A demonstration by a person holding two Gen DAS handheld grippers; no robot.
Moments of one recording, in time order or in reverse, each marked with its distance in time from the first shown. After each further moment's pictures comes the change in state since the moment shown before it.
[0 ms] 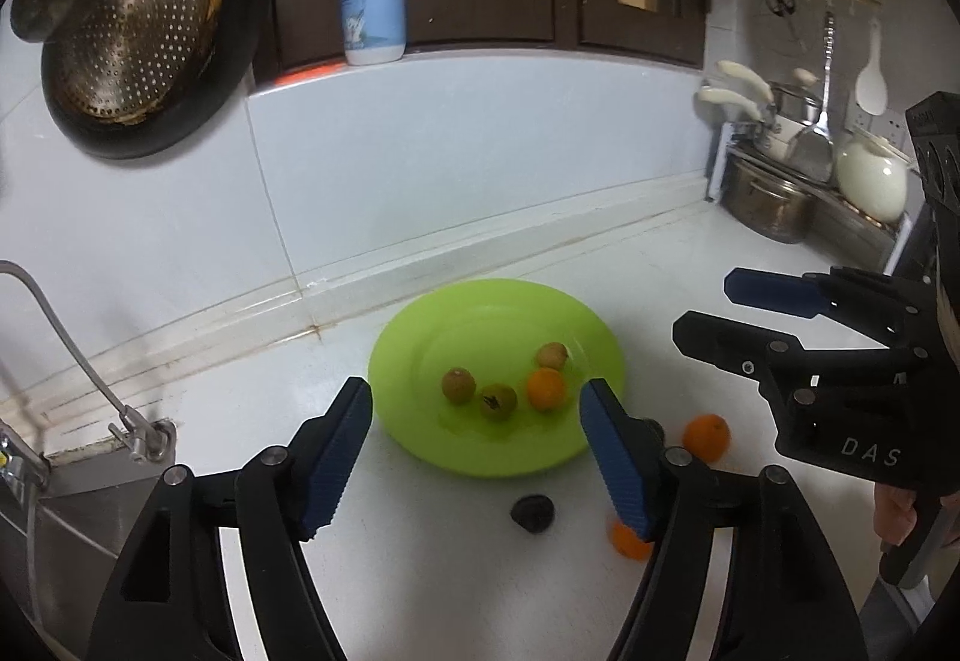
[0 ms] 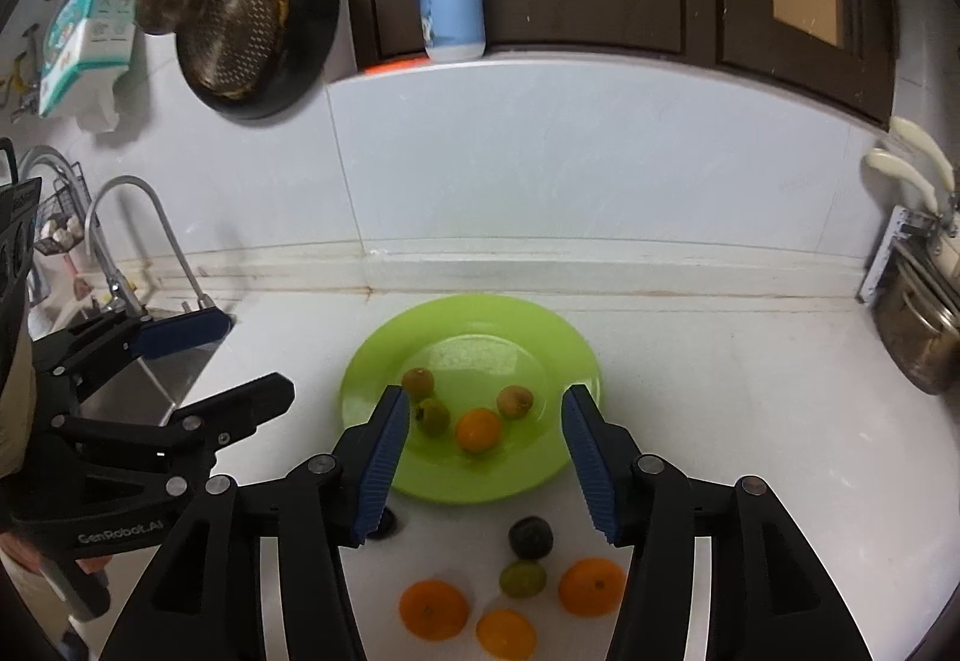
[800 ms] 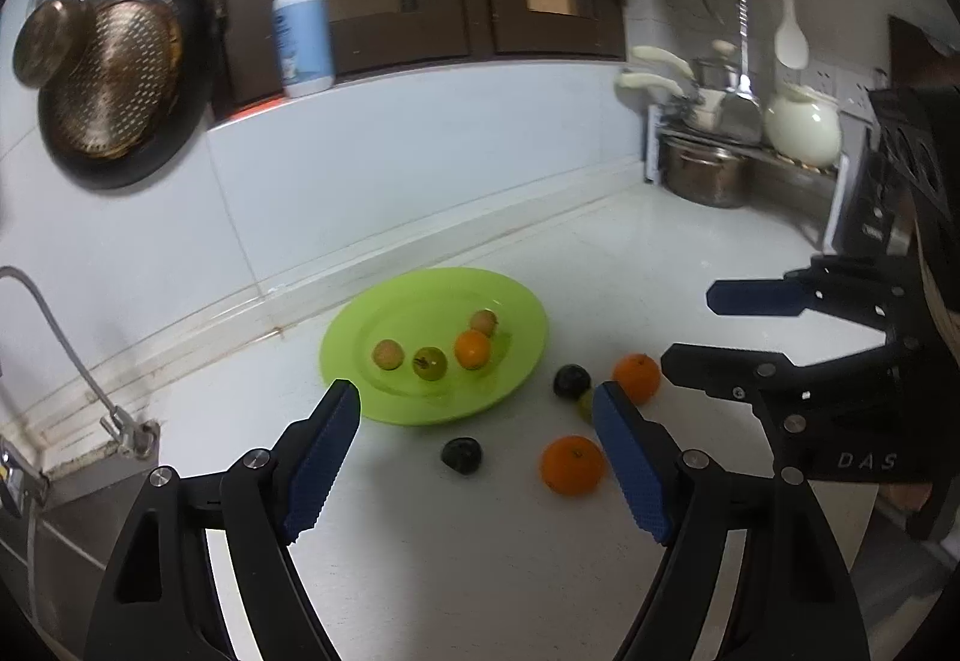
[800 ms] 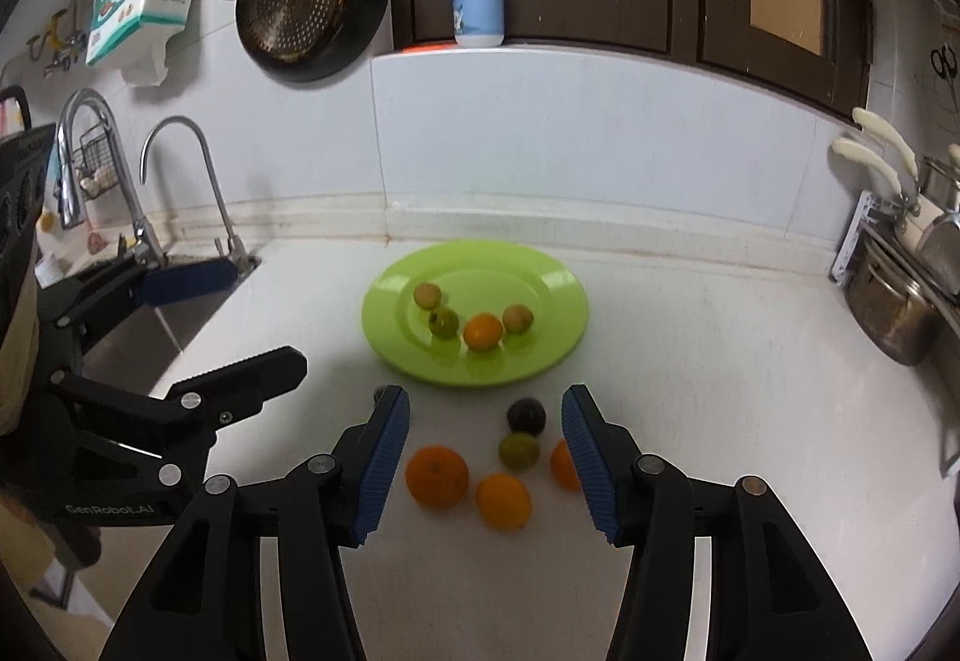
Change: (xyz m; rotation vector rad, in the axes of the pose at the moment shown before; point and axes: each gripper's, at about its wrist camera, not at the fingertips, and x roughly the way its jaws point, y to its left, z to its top) left arm -0.035 -0.053 -0.054 0.131 -0.075 -0.048; right arm -0.051 0.002 -0.069 -0.059 0.018 -0.010
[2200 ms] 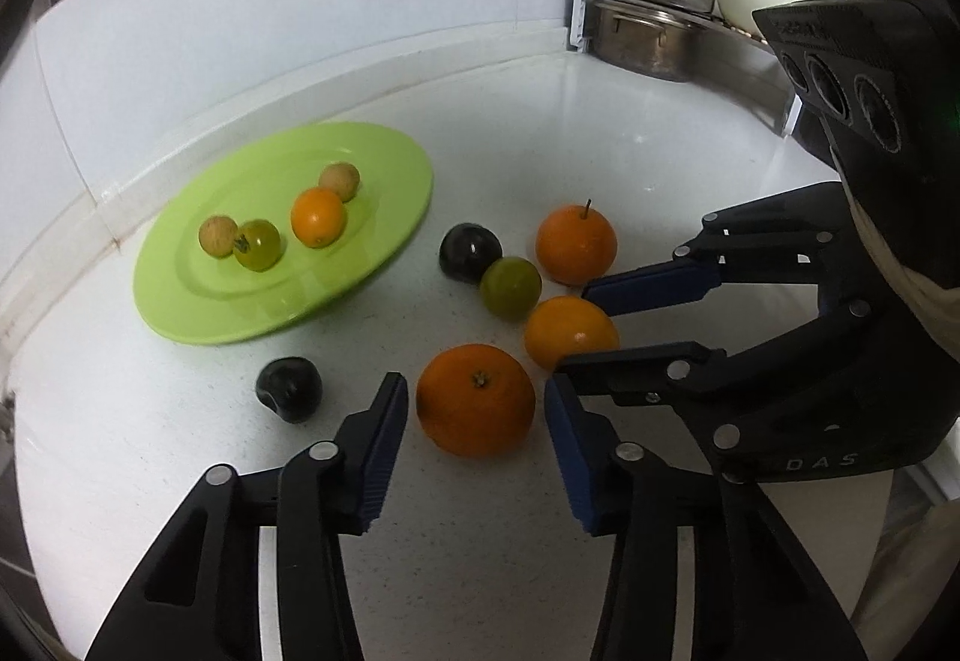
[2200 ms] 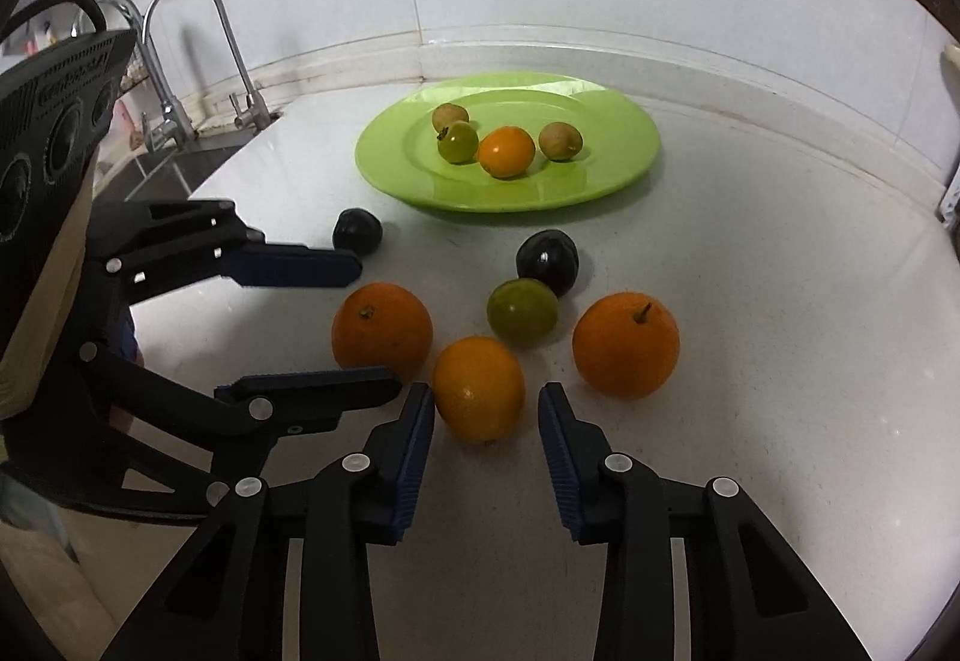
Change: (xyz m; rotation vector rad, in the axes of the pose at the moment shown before) left arm 0.107 -0.038 -0.043 0.038 0.271 -0.216; right arm 0.101 -0.032 -0.054 -0.078 0.238 0.211
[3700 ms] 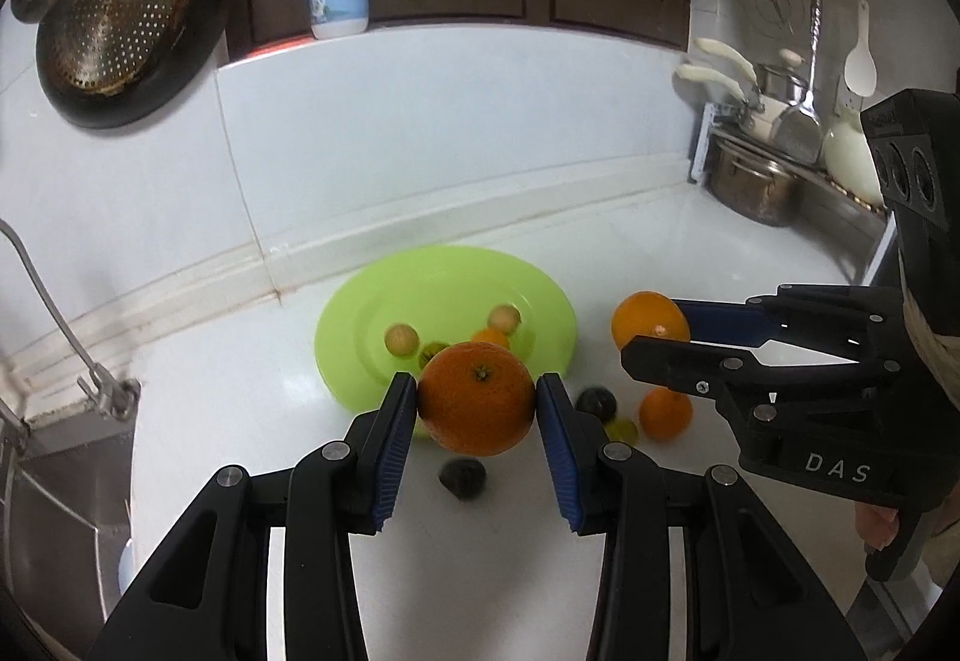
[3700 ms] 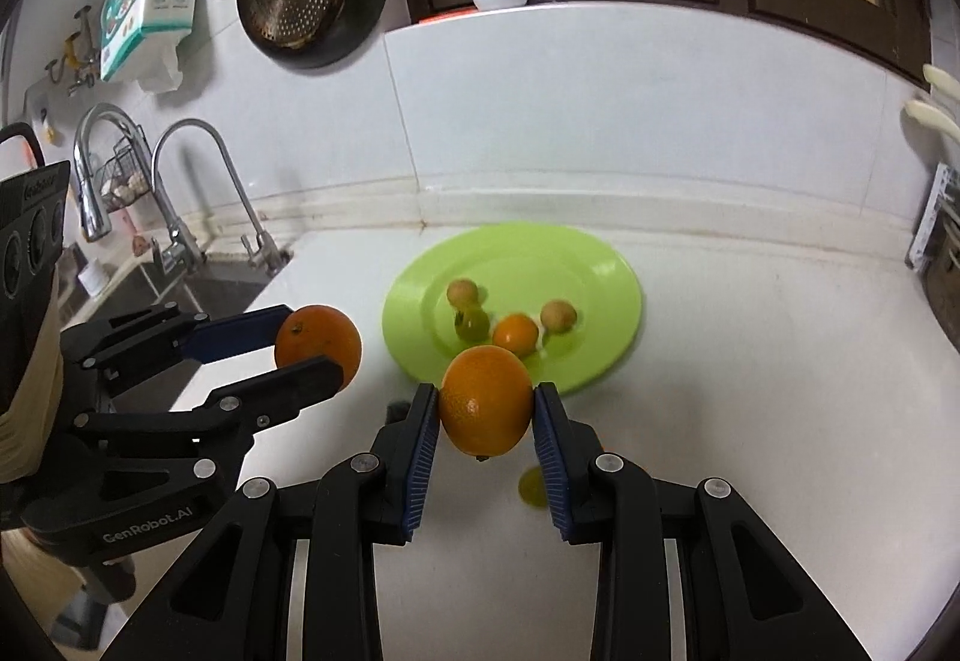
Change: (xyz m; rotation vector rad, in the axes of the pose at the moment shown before) left arm -0.088 0.044 0.046 -0.210 -0.197 0.235; right arm -0.055 0.013 0.068 0.082 -0.215 -0.025
